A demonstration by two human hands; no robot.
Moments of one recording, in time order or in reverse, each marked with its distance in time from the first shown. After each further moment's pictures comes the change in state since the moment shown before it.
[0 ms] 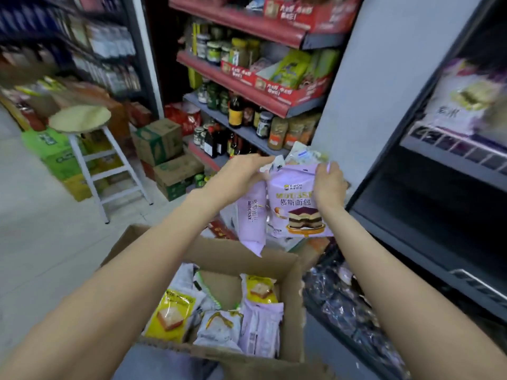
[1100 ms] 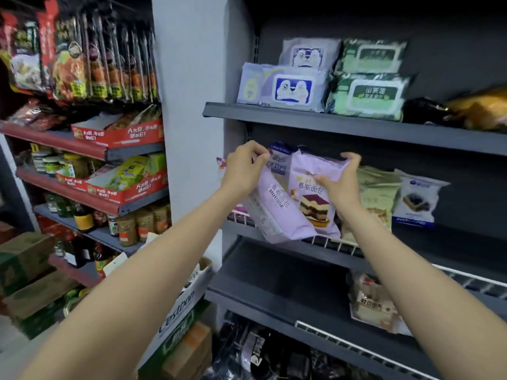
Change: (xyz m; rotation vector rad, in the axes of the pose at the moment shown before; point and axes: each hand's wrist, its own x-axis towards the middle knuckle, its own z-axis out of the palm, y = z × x) left_hand 0.259 0.407 0.032 -0.539 0.436 0.049; right_hand 0.164 0.077 -0.450 0.141 0.417 -0.316
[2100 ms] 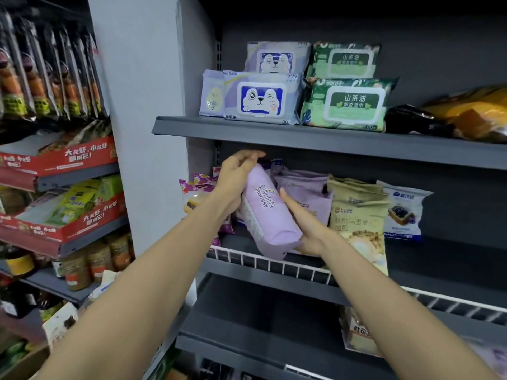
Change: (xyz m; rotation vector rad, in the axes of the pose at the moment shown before) left_hand 0.084 -0.028 0.084 -0.724 -0.190 -0.156; right_hand 0.023 0.029 0.033 0.669 -0.632 0.709
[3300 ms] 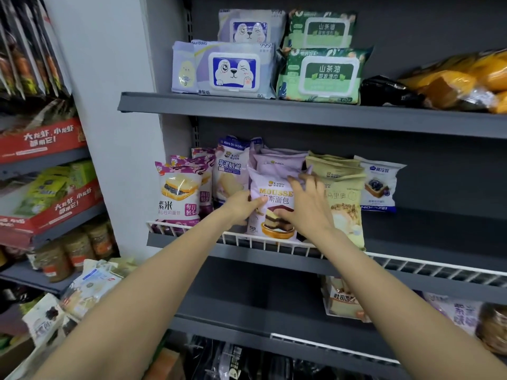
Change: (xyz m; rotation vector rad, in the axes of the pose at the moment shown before) left_hand -0.037 -0.077 0.025 0.488 -0.381 -0.431; right_hand -0.022 0.019 -0.045 -1.658 0.744 -0.403
